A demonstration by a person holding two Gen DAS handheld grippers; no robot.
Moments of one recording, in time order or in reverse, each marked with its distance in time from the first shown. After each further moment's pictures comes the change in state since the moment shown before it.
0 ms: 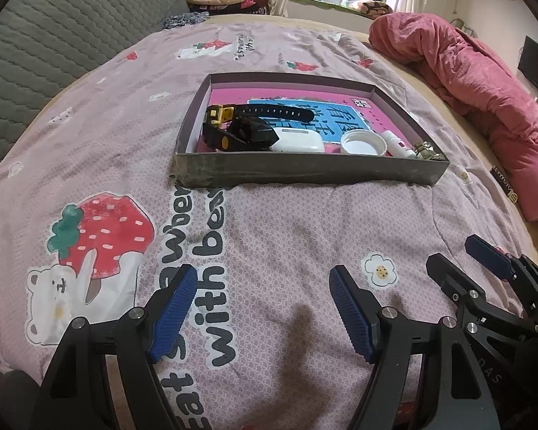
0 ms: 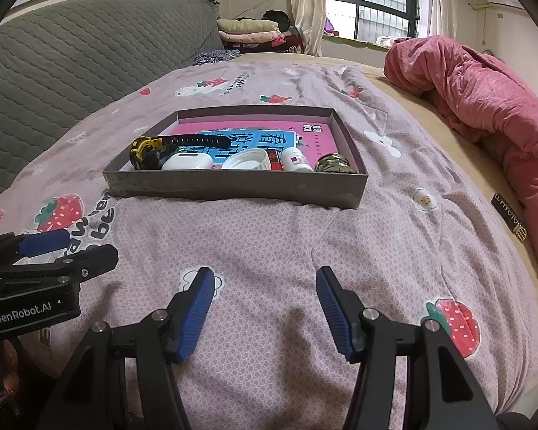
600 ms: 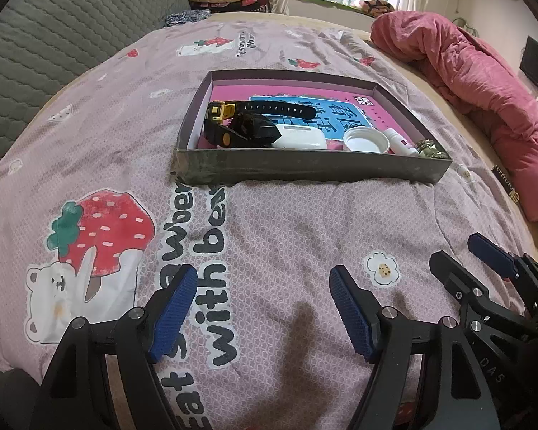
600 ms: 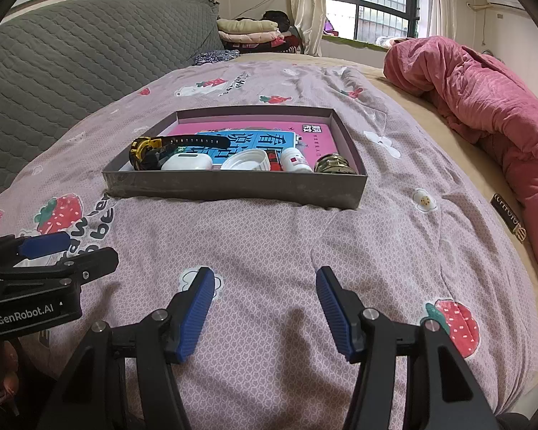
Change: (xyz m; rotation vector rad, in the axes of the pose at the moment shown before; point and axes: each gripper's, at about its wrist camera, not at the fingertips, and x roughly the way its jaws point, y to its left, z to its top) left arm 0.002 0.001 0.000 -0.005 0.009 0.003; right arm 0.000 0.000 0.000 -0.001 -0.002 -0.001
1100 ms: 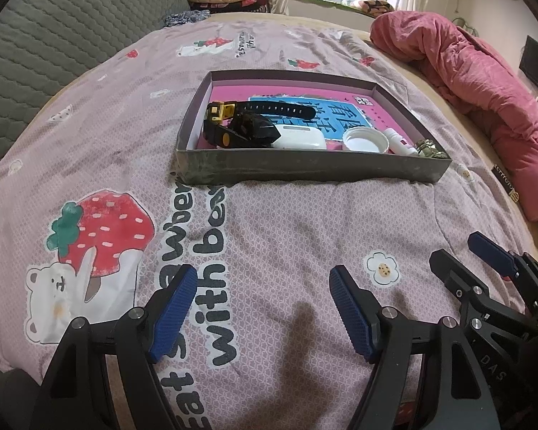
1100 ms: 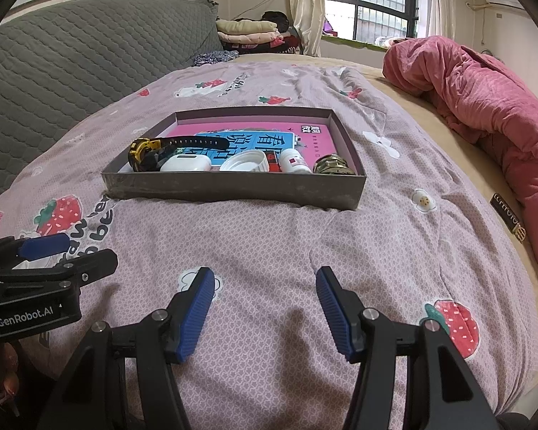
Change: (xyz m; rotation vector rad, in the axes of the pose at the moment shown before) left arm 0.000 0.000 0.000 0.001 -0.001 -0.001; right arm -0.001 -0.002 0.000 0.001 0.001 -0.002
